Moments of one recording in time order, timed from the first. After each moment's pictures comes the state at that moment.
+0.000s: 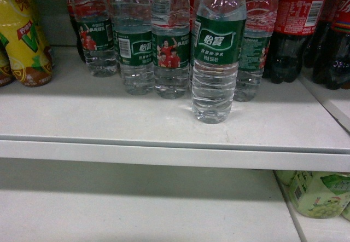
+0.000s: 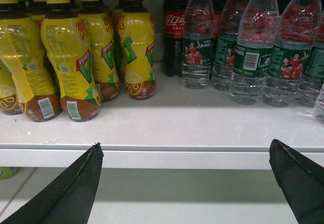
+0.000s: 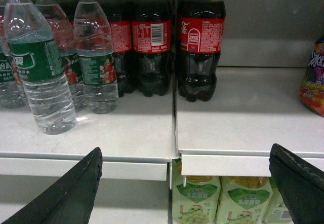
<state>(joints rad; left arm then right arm) 0.00 0.01 0.01 0.00 0.00 0.00 0.00 0.00 0.01 0.00 0.00 0.00</state>
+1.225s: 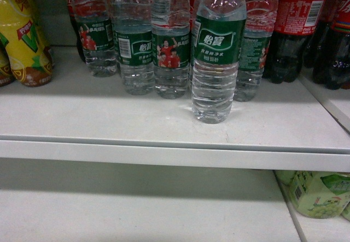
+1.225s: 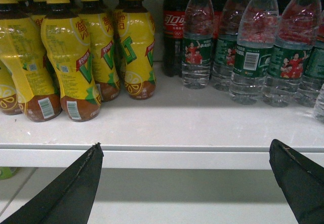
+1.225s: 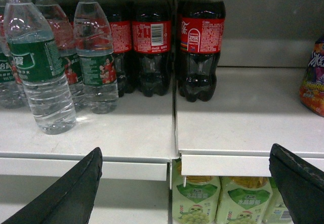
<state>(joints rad) 0.00 0.01 0.01 0.00 0.00 0.00 0.00 0.00 0.01 0.00 0.00 0.00</state>
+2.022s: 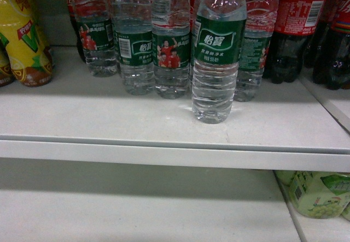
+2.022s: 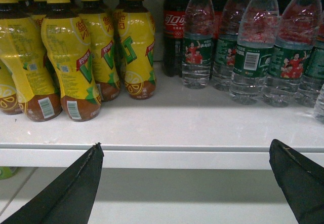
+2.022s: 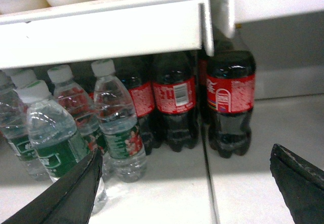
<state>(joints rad) 0.00 0.01 0.01 0.00 0.00 0.00 0.10 0.75 0.35 0.44 0.07 0.15</state>
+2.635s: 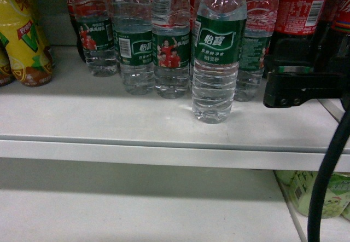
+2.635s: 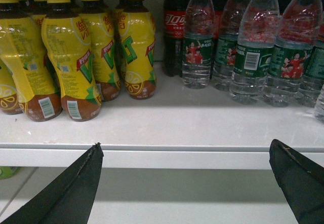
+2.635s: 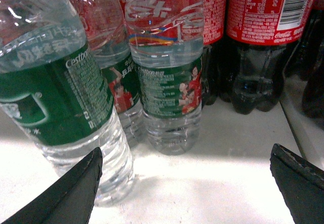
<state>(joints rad) 0.00 0.01 0.01 0.00 0.00 0.00 0.34 1.59 0.54 0.91 0.18 0.12</state>
